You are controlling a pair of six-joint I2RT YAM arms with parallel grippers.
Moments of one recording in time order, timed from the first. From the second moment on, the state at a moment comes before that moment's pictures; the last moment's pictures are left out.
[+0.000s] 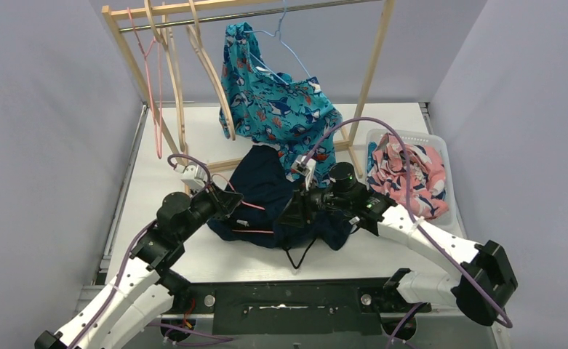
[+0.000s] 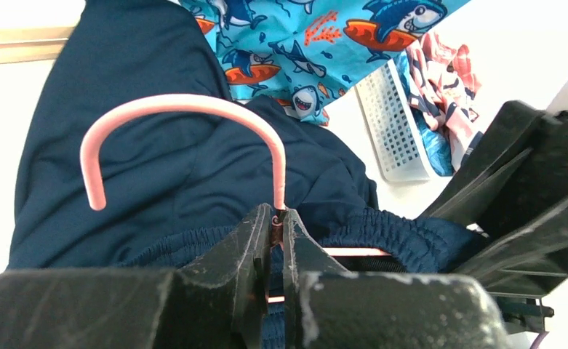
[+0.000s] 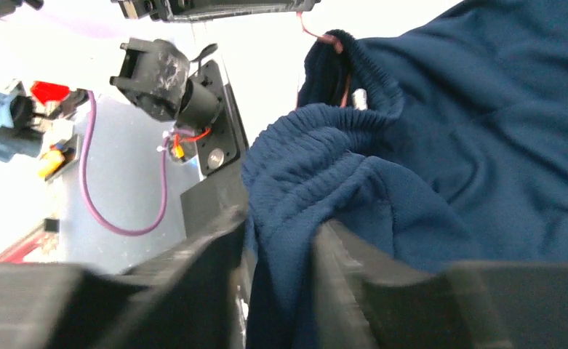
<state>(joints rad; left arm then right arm) -0.55 0.63 0.50 -0.08 0.06 -0.66 0.75 1.21 0.79 -0.01 -0.70 0.33</state>
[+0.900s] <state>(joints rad) -0.57 0.63 0.72 -0.53 -0.10 -0.59 1.11 1.30 1.11 -0.34 0.08 0.06</state>
